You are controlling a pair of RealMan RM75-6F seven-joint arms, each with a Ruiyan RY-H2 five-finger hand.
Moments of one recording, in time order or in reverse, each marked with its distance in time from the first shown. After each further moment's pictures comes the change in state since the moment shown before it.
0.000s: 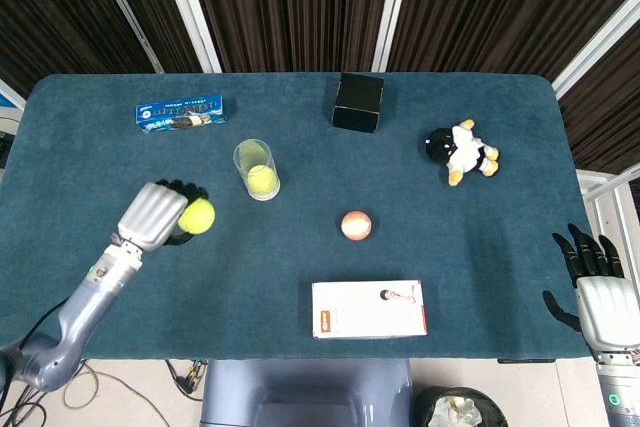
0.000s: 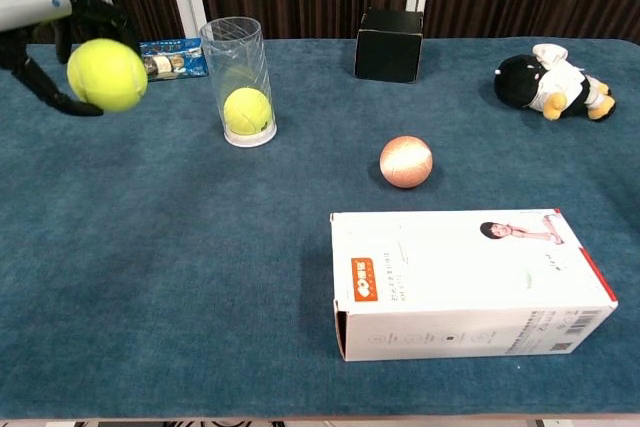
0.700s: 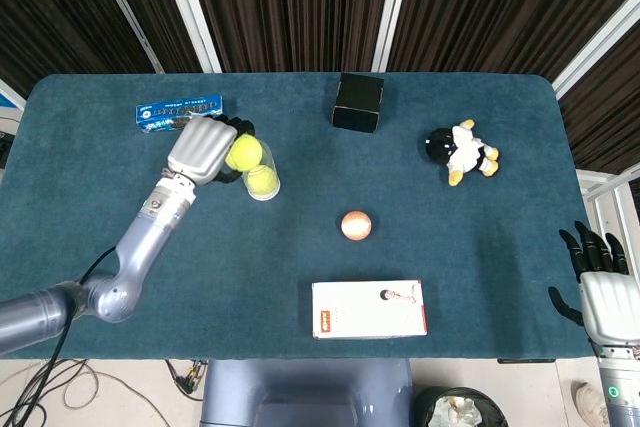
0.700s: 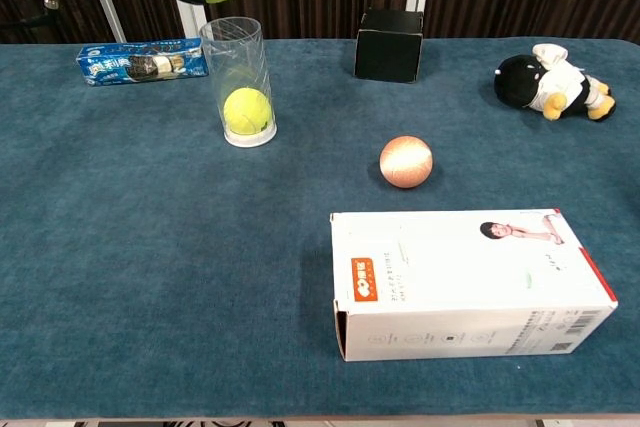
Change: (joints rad) left arm -0.325 -0.078 -0.174 0.100 -0.440 -0.115 0.251; right arm 0.009 -0.020 0.021 0.030 0.055 -0.027 -0.028
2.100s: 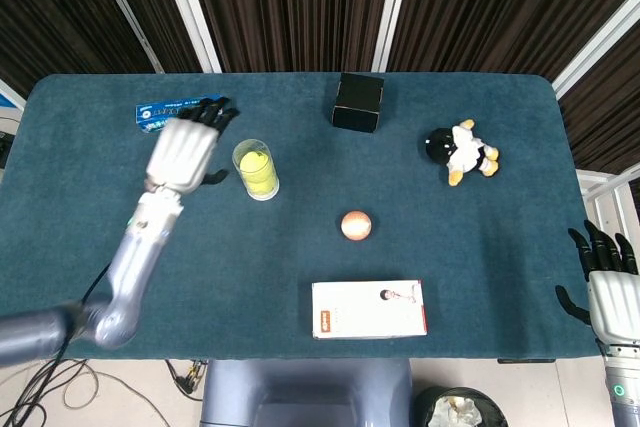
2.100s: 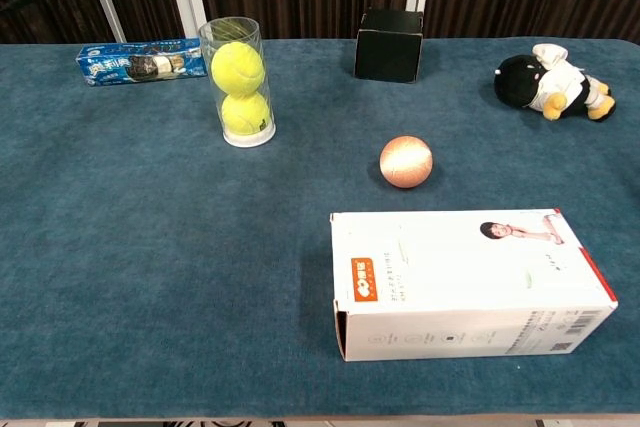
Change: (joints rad) left arm 0.086 0.044 0.110 -0.206 0.094 0.400 0.083; right arm -0.003 0.003 0.008 0.016 0.020 -0.003 0.022
